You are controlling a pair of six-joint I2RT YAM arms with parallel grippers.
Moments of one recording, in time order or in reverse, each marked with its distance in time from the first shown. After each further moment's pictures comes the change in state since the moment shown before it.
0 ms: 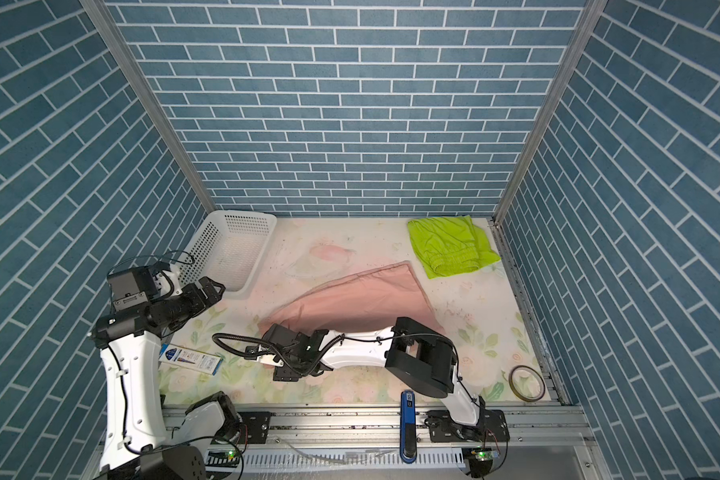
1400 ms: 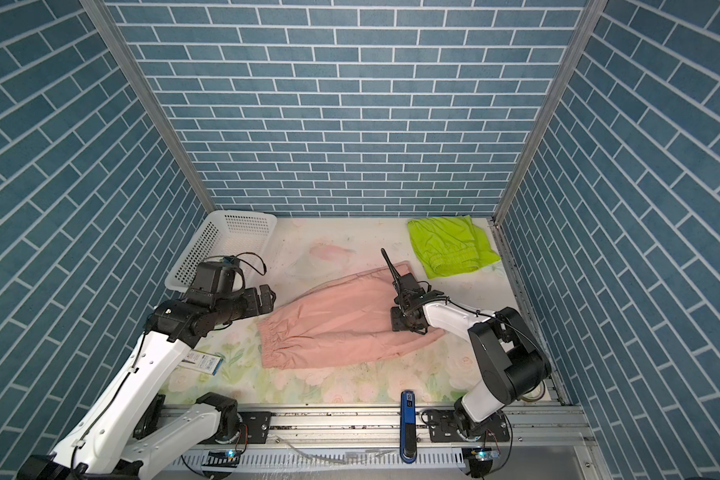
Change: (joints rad) left arm -0.747 0.016 -0.040 0.063 -0.444 -0.203; right arm -0.833 -0.515 -0.663 -0.156 -0.128 0.787
